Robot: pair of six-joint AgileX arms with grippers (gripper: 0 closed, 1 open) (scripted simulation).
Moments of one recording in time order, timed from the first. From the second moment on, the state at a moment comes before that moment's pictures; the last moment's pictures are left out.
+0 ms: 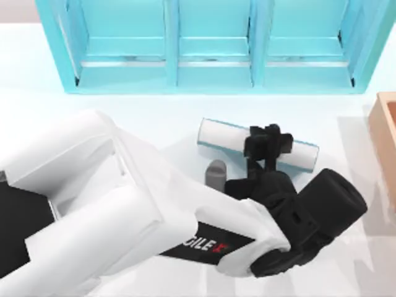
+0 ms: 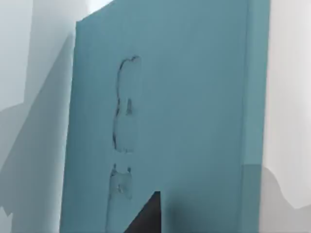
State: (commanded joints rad) left arm -1.13 2.16 1.20 0.28 -1.15 -2.17; right arm 0.00 0.00 0.00 0.00 0.00 0.00
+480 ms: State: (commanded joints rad) left arm -1.13 2.16 1.20 0.28 -1.15 -2.17; right arm 0.00 0.00 0.00 0.00 0.00 0.00
